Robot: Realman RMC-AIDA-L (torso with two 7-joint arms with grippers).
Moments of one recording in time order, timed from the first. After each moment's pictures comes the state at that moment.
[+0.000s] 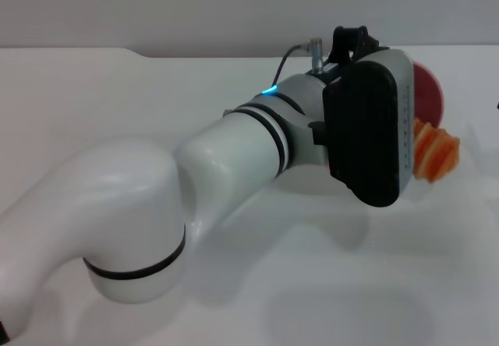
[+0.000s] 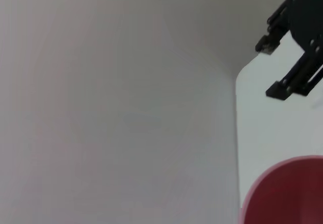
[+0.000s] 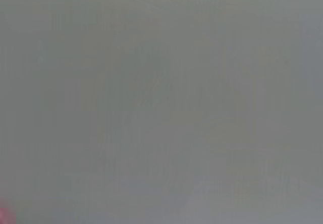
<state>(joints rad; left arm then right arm) -0.60 -2.08 2.38 1.31 0.71 -0.34 -0.18 -0.13 2.08 -1.78 -1.19 0.25 -0.35 -0.04</state>
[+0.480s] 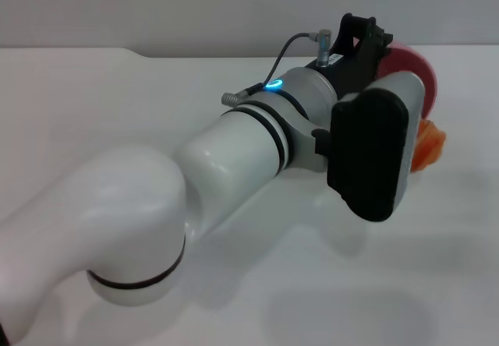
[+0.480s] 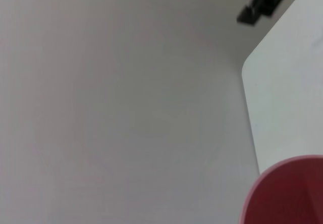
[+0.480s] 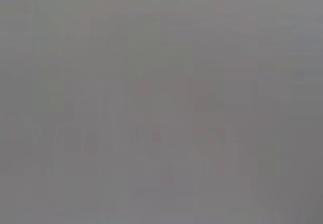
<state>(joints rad) -0.60 -2.08 2.39 1.30 0.90 -0.35 -0.18 -0.22 2.09 -1.68 -1.20 0.25 -0.49 0.03</state>
